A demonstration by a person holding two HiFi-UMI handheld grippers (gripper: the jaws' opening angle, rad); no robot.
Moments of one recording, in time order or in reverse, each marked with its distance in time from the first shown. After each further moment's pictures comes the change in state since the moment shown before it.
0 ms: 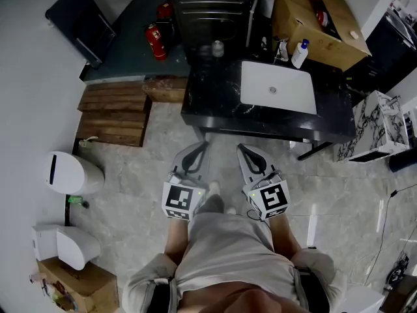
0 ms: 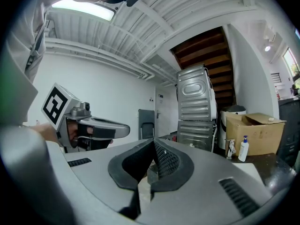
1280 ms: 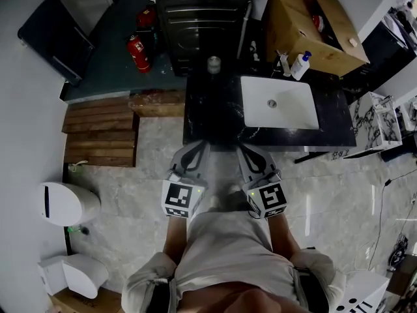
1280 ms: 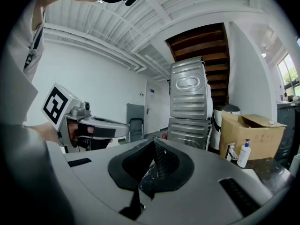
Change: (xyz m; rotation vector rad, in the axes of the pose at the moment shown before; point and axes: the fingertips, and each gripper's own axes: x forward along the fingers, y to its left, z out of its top) left arm 0.101 0.122 -0.003 -0.031 0.003 -0.121; right arm 0.138 -0.047 0.002 -0.016 0.065 -0.133
